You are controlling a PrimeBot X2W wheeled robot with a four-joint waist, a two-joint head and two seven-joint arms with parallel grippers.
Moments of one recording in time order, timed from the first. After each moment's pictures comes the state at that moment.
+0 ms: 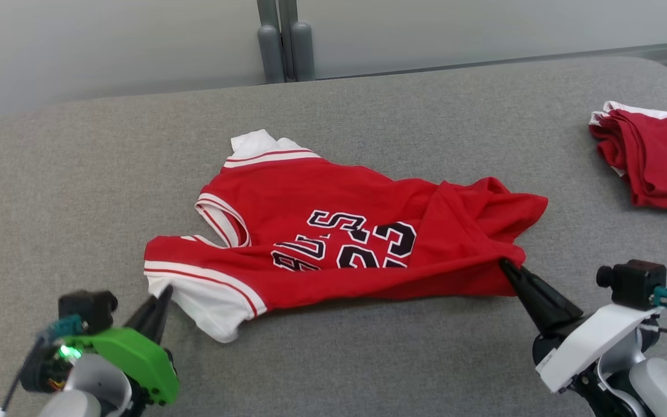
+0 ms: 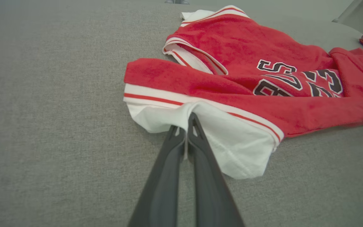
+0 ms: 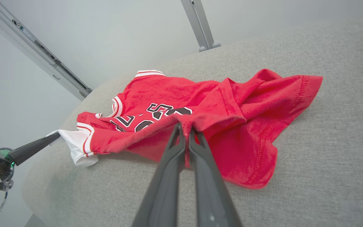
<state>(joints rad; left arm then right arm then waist) -0.13 0.40 -0.38 0.21 -0.66 -0.01 0.09 -0.08 -0.44 0.38 0.00 0.83 0.13 -0.02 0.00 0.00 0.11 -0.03</state>
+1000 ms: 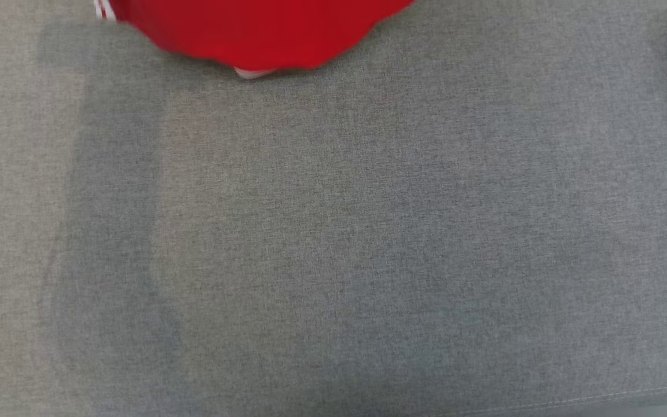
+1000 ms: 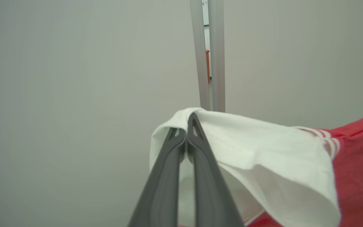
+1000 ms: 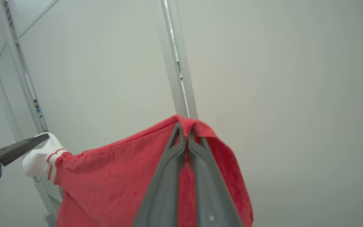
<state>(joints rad) -1.49 0.44 -0.39 0.62 -0.56 -0.13 0.10 -1.48 -0.53 0.66 0.45 1.09 0.13 -0.21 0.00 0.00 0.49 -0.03</state>
